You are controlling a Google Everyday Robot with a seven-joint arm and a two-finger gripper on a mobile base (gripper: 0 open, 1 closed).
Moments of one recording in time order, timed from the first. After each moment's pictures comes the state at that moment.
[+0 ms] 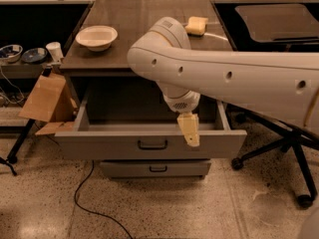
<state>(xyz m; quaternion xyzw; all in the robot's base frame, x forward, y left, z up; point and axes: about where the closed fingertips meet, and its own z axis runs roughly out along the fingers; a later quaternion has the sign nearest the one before) 0.548 -0.117 0.763 0.62 -0.75 0.20 0.10</state>
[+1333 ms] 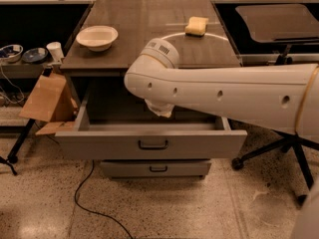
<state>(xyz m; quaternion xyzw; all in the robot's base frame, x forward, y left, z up) 0.621 -0.040 0.728 0.52 -0.82 0.19 -0.14</state>
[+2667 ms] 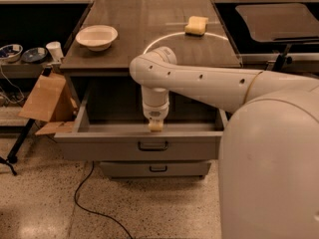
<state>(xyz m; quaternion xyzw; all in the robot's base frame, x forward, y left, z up) 0.609 -0.003 0.635 0.68 -0.74 -0.01 0.02</state>
